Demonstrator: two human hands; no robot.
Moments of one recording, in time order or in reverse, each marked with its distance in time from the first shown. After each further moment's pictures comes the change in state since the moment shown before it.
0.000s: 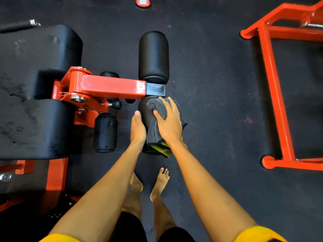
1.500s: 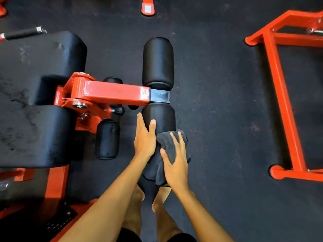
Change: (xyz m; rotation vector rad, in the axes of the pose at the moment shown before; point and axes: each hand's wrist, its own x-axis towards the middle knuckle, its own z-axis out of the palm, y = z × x) left_hand -0.004 -0.005 0.003 0.411 0.037 0.320; right_hand -0.096 0.040 0.011 0.184 0.043 -0.046
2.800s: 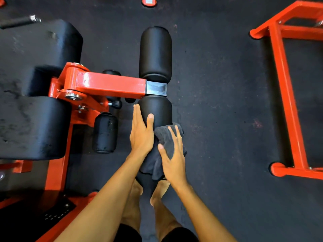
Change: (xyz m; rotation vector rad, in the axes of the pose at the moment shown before) left_hand -0.006 -0.004 0.007 0.030 0.045 0.093; right_hand 0.004 0.014 -0.008 0.122 -0.049 0.000
